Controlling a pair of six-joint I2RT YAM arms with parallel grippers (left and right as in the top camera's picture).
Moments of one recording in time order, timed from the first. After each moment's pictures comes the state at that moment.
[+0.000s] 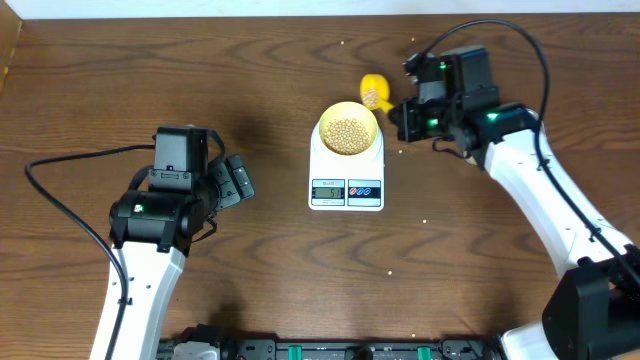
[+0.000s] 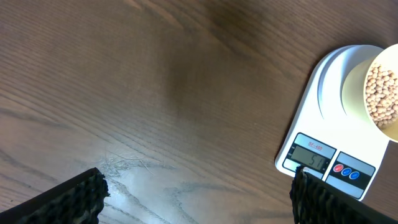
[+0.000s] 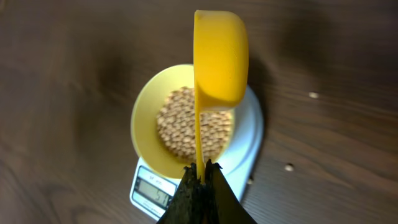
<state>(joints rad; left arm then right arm) -0.11 1.14 1.07 -1.00 -0.06 -0.49 0.27 1.66 1.32 -0.53 -0.39 0.21</state>
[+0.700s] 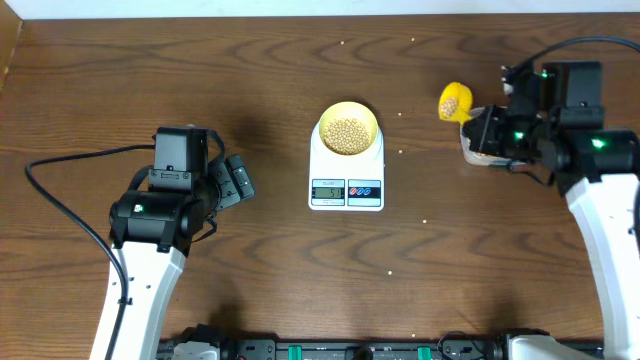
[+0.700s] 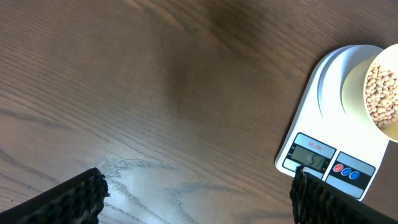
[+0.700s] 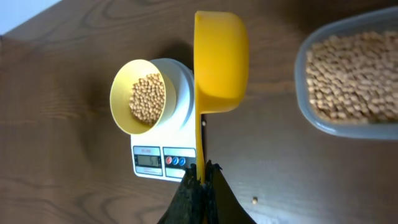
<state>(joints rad) -0.11 1.14 1.07 -0.99 -0.06 -0.49 0.03 1.36 1.32 -0.90 -0.39 0.32</state>
